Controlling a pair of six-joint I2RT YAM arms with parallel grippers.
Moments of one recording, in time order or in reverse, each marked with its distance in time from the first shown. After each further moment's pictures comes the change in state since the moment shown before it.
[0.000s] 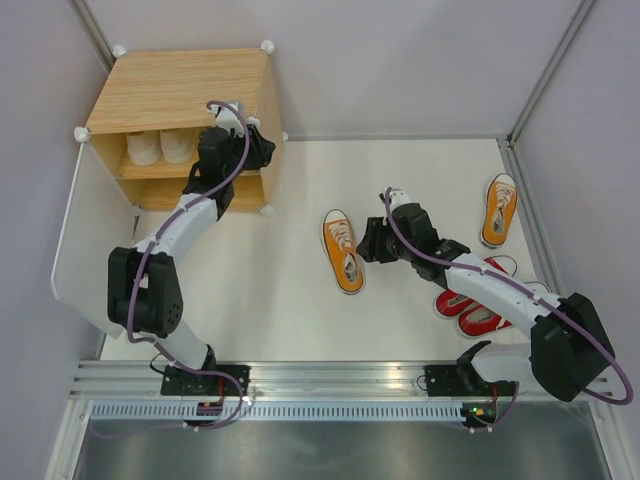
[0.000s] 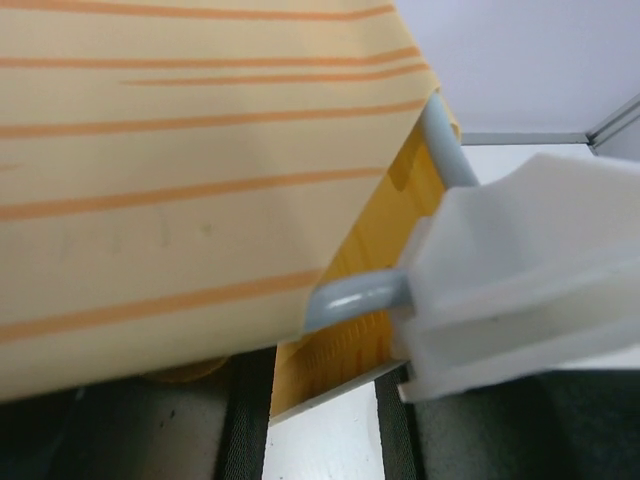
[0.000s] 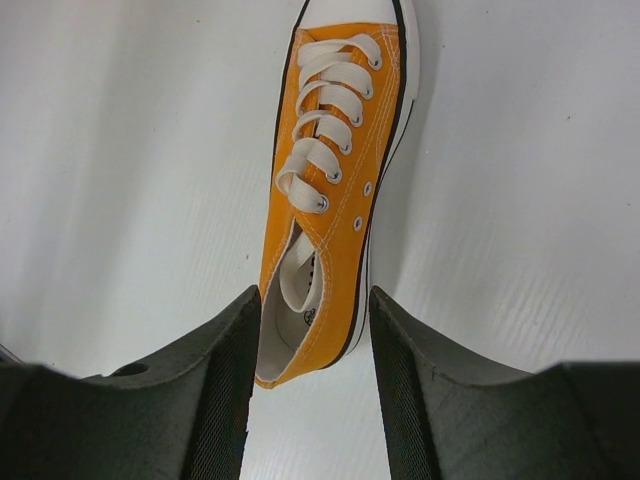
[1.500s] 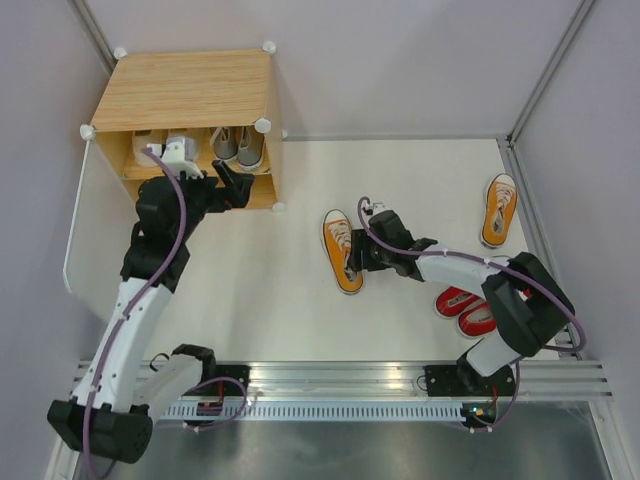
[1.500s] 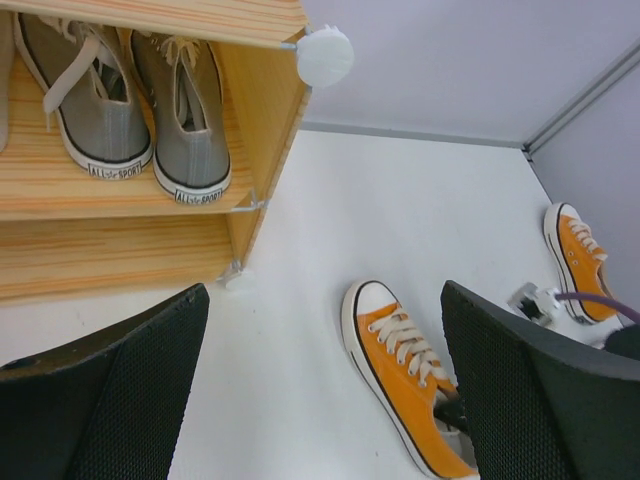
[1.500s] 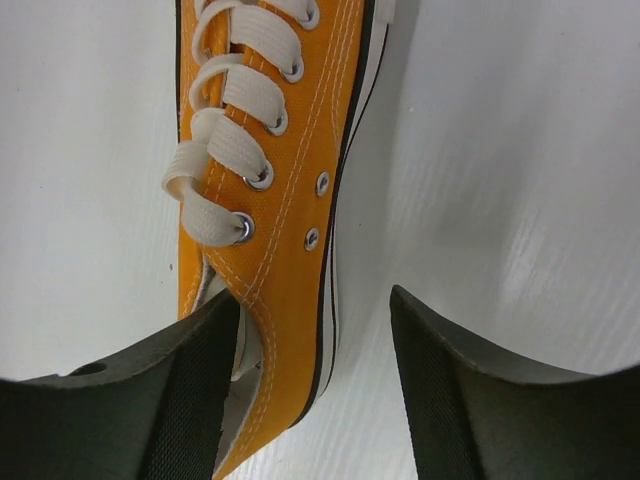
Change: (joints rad) left arm 0.009 -0.654 -0.212 -0.374 -0.032 -0.036; right arm 0.035 0.260 0.013 0.064 0.042 0.015
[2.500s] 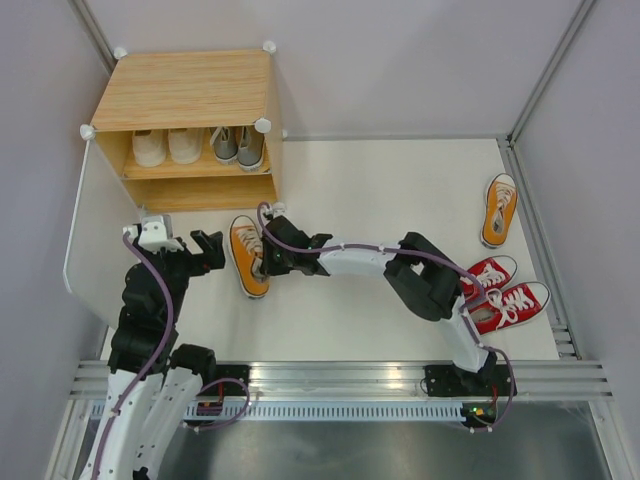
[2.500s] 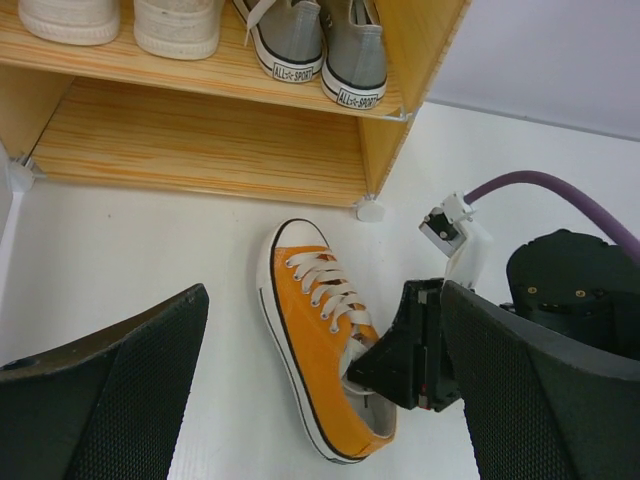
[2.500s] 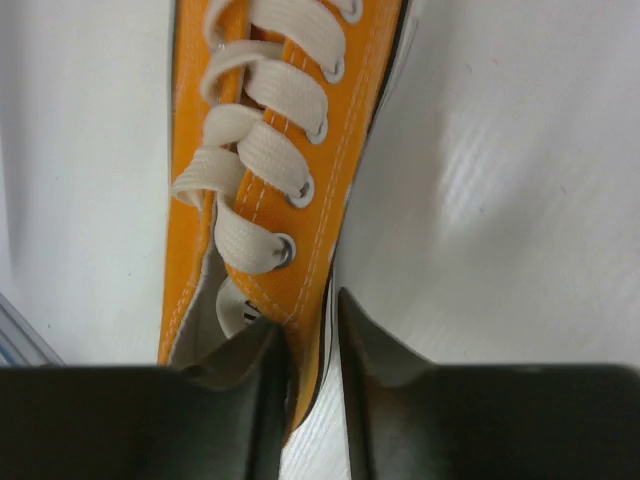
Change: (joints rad) left arm -0.027 -0.593 -0.331 -0.258 -0.311 0.106; right arm 0.377 0.592 0.706 -0.048 0.040 0.249
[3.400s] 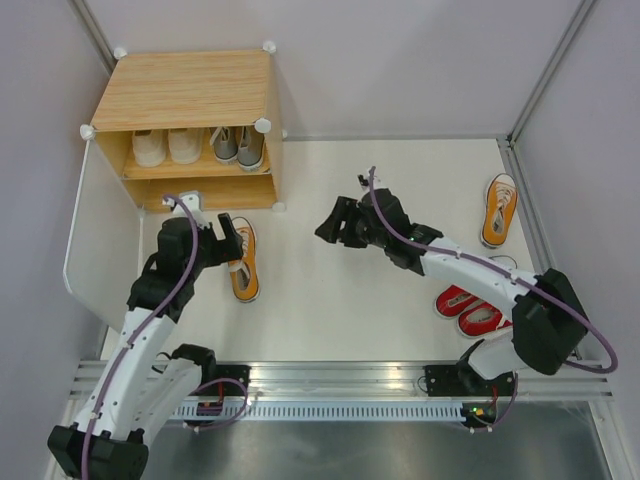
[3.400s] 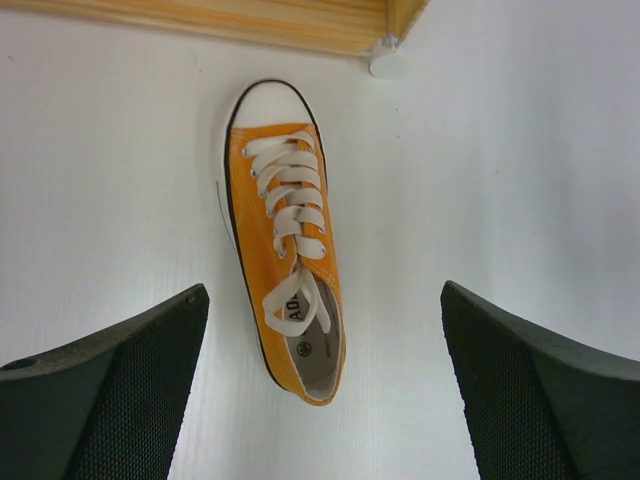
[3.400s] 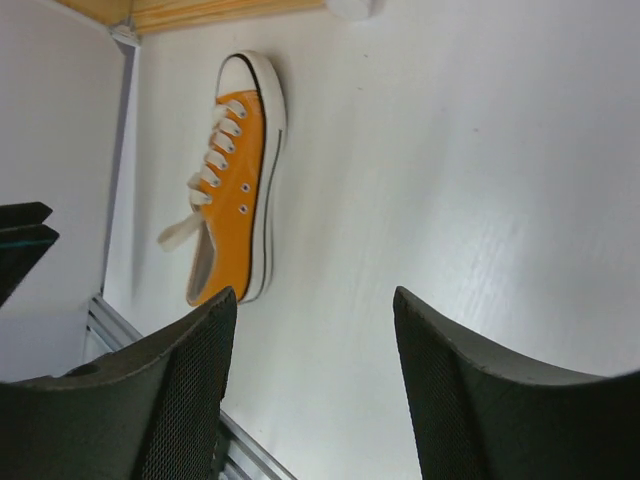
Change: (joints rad) left arm -0.005 0.372 0.081 -0.111 0.061 -0.077; right arm -0.269 -0.661 -0.478 0.070 -0.067 0.072
